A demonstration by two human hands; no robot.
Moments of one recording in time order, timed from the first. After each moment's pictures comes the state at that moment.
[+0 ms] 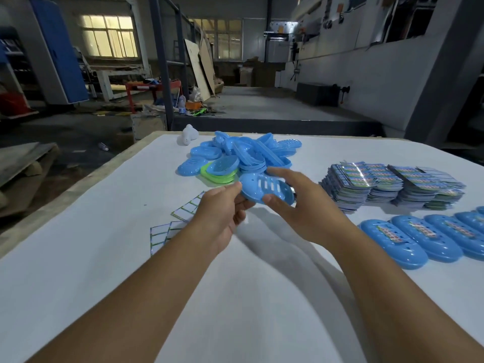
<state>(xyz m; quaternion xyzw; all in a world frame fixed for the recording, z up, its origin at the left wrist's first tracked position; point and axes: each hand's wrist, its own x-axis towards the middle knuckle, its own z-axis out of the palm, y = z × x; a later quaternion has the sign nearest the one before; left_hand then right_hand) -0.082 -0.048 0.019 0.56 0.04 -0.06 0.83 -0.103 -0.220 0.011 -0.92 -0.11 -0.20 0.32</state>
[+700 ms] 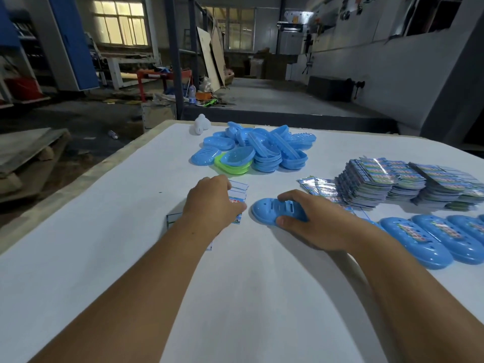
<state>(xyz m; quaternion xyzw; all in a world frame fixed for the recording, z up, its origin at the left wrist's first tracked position) -0.063 0.002 0.002 0.97 -0.01 0.10 0.22 -0.102 -0.220 0.001 -0.98 -0.09 -0.02 0.19</state>
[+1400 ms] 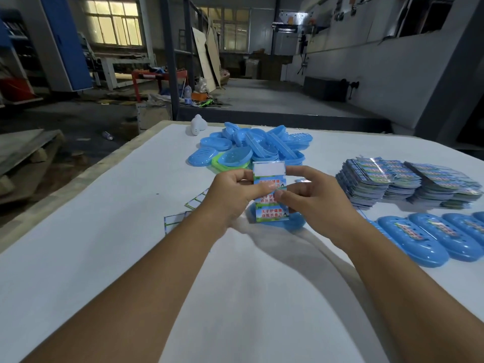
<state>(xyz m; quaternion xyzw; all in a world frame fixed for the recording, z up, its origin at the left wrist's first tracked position) -0.071 -0.024 0.011 0.71 -0.10 -0.02 0.70 -0.101 -0.199 0.010 -0.79 -0.08 -0.10 0.60</state>
